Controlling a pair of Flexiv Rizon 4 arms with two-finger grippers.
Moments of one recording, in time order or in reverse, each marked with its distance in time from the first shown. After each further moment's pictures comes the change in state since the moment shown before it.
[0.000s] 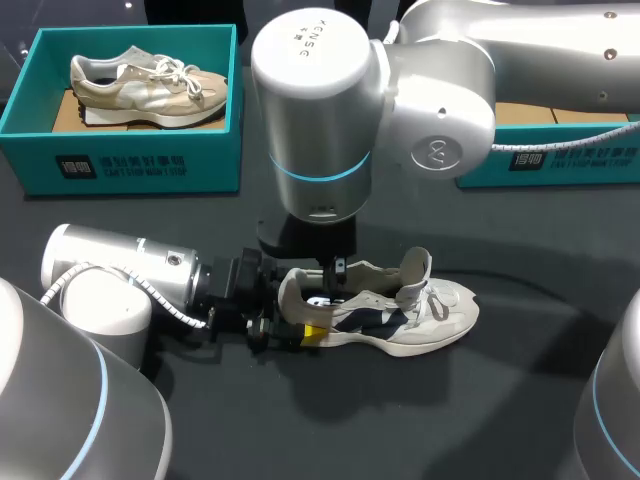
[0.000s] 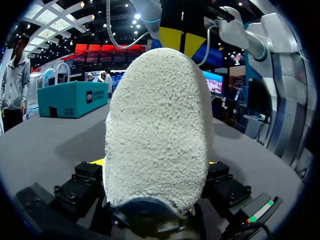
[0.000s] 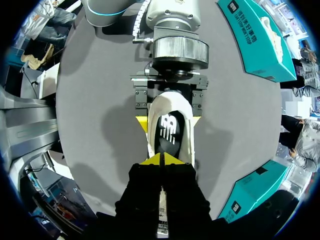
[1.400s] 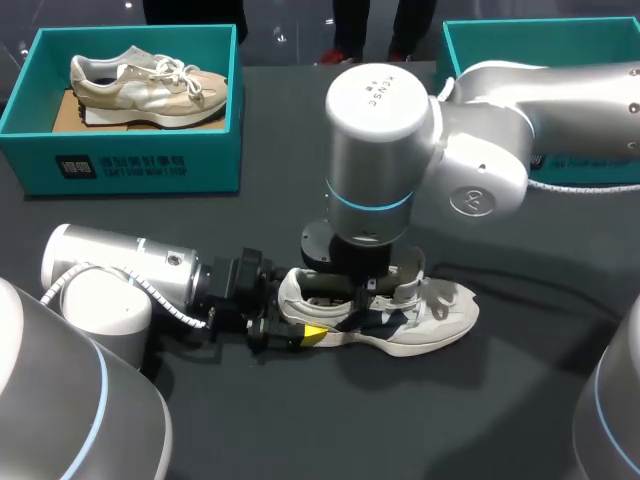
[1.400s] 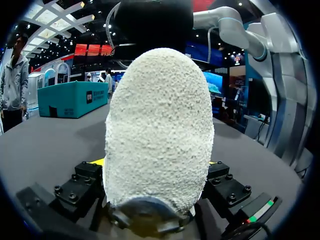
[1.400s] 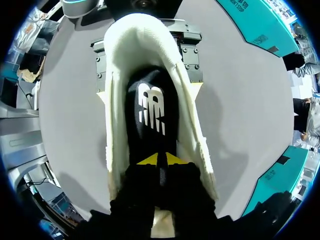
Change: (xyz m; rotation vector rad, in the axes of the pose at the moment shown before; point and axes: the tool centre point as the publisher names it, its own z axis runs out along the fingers) left arm 0.000 0.000 0.000 0.000 0.000 0.000; right arm -0.016 -0.037 0.082 -0.057 0.039 0.126
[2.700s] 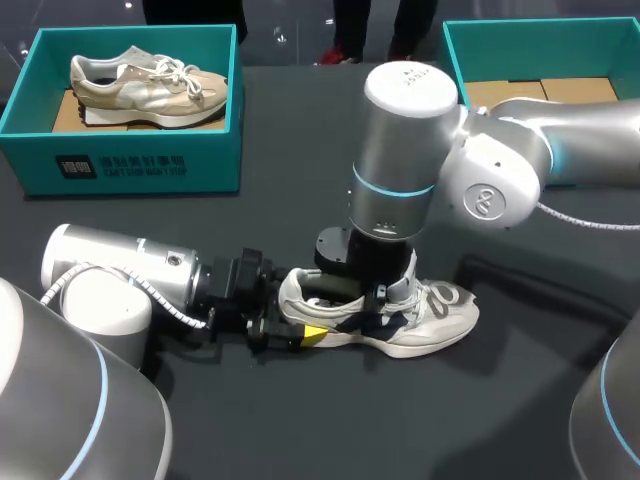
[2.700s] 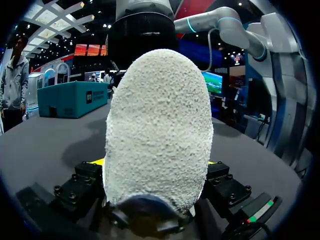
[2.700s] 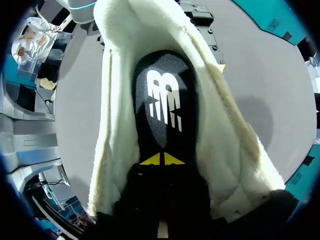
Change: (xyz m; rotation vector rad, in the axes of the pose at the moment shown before) left arm 0.000 0.000 0.000 0.000 0.001 0.001; right arm 0.022 -0.007 0.026 -0.074 0.211 0.032
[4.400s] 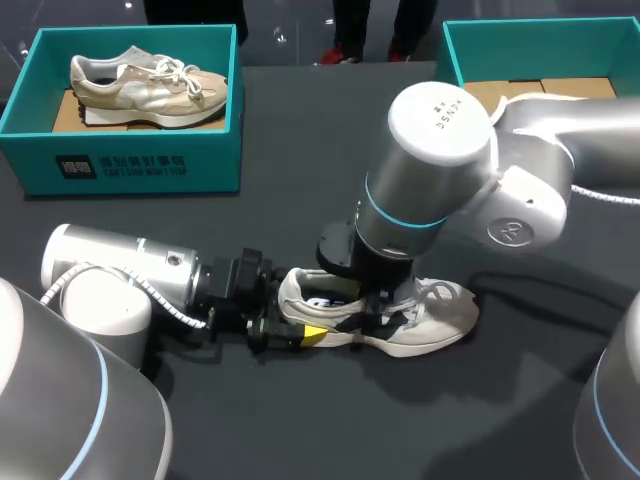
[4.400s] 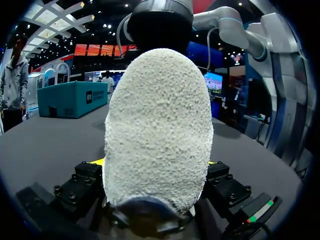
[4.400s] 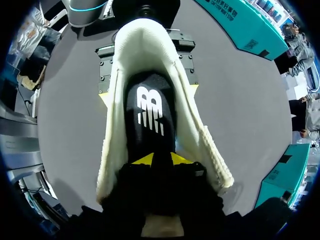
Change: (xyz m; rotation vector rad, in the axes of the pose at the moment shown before) left arm 0.000 0.000 0.000 0.000 0.000 -0.001; right arm -0.016 0.010 -0.024 -0.076 -0.244 -0.023
